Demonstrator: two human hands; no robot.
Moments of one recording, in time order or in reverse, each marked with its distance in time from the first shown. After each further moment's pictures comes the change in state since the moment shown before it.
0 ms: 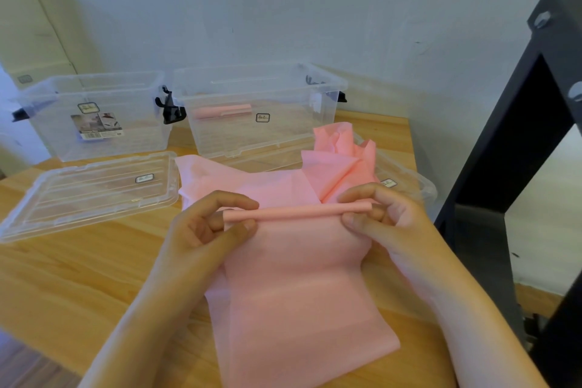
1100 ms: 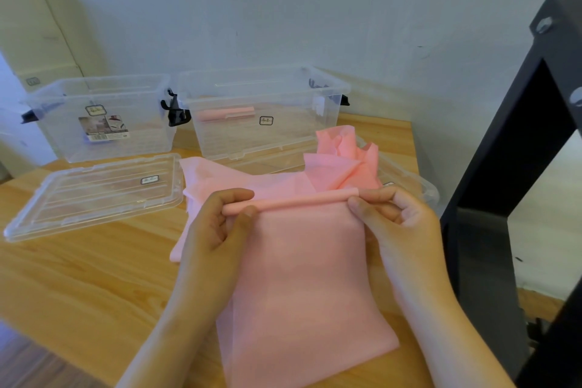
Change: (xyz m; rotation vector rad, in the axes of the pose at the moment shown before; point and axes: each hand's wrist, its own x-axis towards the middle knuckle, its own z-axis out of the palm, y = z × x) left_hand 0.005 -0.019 0.017 0.148 0.264 0.088; right_hand -0.001 0.005 0.018 0.034 0.419 -0.076
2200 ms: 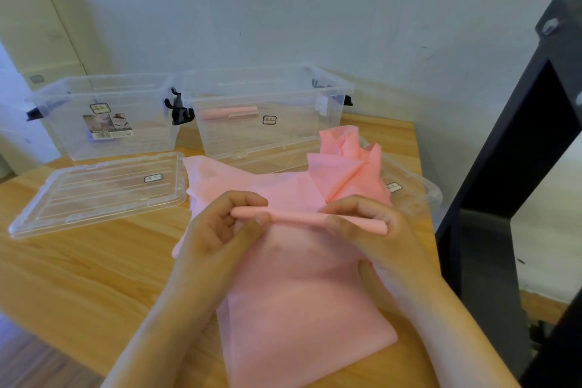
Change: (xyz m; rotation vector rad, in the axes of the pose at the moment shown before) left_hand -0.003 0.014 -0.010 -0.178 -0.166 -0.041; right_hand -0.006 -0.004 0.007 0.059 -0.395 0.060
